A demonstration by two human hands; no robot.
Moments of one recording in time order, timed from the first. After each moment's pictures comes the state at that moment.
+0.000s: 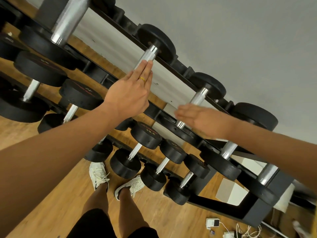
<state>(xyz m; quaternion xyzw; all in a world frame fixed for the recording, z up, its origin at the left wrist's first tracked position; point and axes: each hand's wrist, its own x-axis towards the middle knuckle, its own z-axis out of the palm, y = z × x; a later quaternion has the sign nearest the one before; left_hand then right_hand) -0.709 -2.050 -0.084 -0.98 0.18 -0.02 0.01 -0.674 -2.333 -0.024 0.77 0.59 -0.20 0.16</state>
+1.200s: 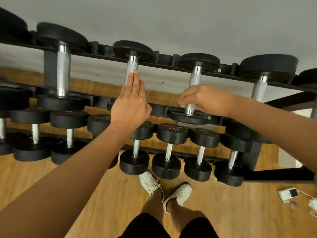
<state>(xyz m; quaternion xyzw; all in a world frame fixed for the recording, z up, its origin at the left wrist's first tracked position) -0.713 -2.056 -0.067 -0.99 0.16 0.05 0.02 -0.697 -2.323 -0.034 0.90 0.39 -0.16 -0.11</state>
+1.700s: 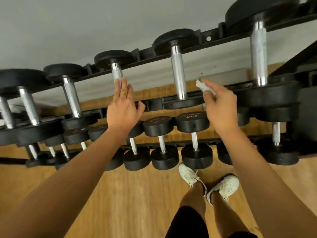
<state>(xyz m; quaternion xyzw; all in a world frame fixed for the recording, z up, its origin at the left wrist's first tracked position) -0.717 -2.070 -0.061 -0.98 0.13 0.09 0.11 -0.816 -2.320 -0.084 0.81 -0.23 0.07 -0.53</state>
